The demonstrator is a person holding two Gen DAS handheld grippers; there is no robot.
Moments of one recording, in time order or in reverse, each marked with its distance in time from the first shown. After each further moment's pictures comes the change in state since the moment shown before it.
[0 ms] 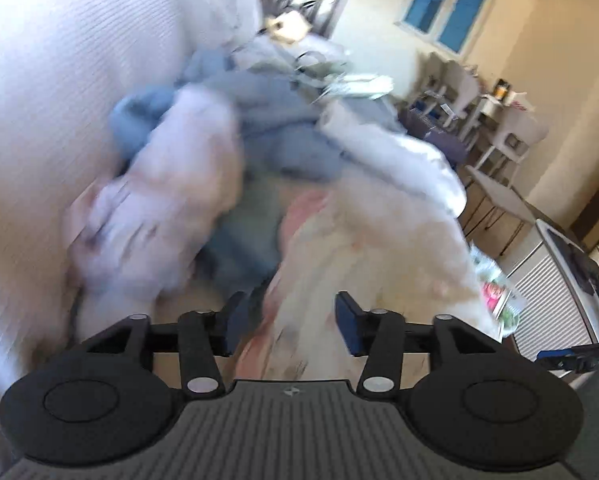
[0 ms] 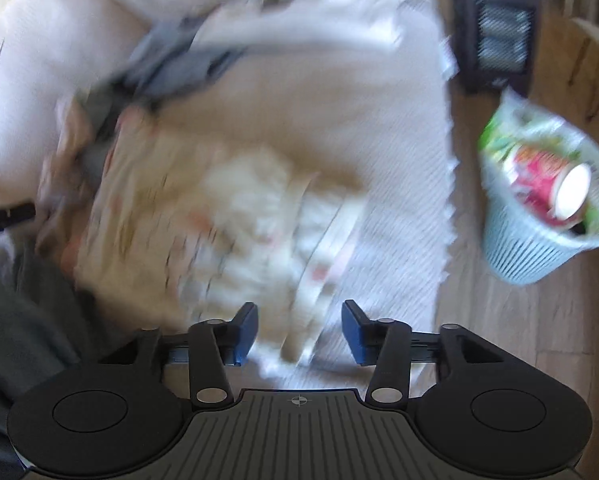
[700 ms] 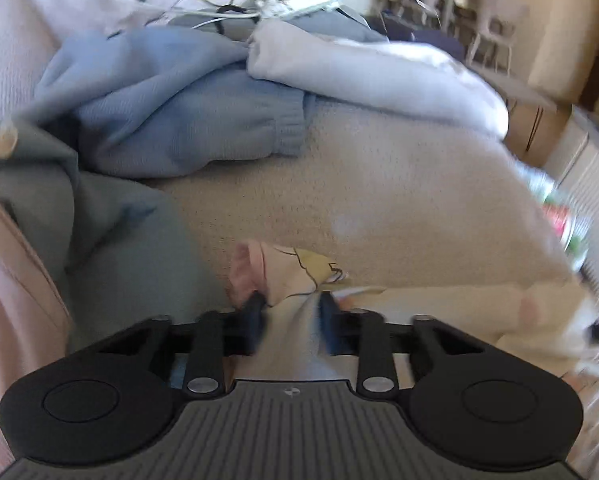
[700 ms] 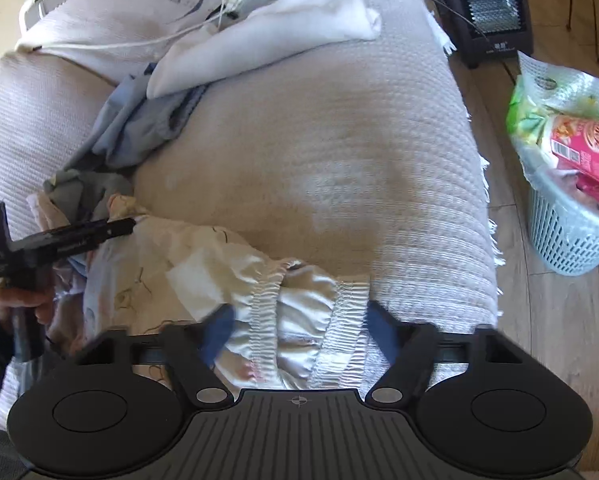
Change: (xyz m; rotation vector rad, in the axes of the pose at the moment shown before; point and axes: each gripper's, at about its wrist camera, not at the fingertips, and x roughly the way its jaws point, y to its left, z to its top) left arm 0.172 -0.042 0.047 0.274 0.186 0.058; right arm 0.082 -0.023 0.041 0.185 -0.003 0.125
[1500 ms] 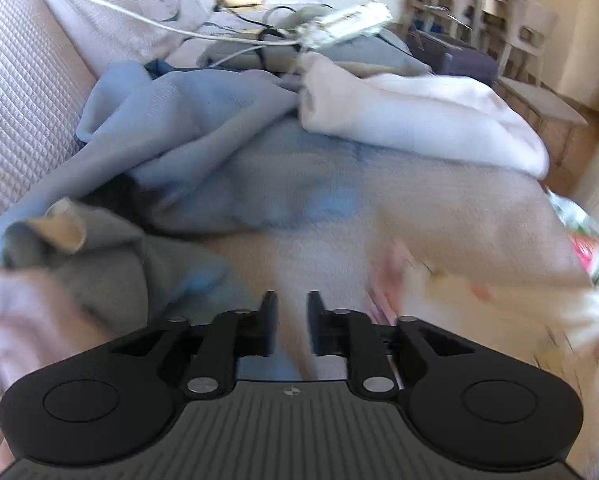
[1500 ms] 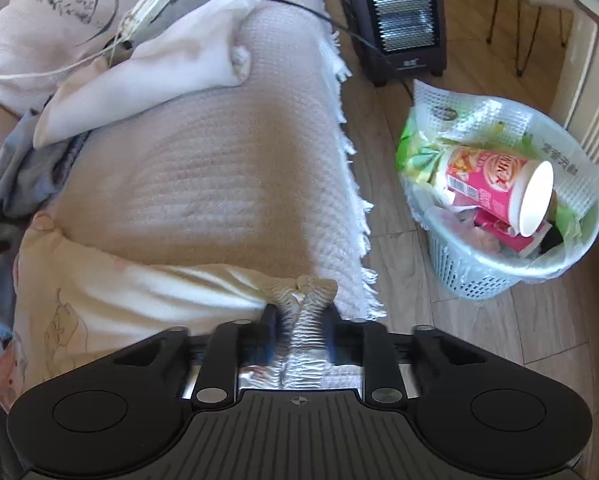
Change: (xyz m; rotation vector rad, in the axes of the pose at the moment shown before) left arm -0.025 0.006 0.030 0.021 -0.014 0.110; right arm -0.007 -0.053 0.043 0.081 -0.036 -0.267
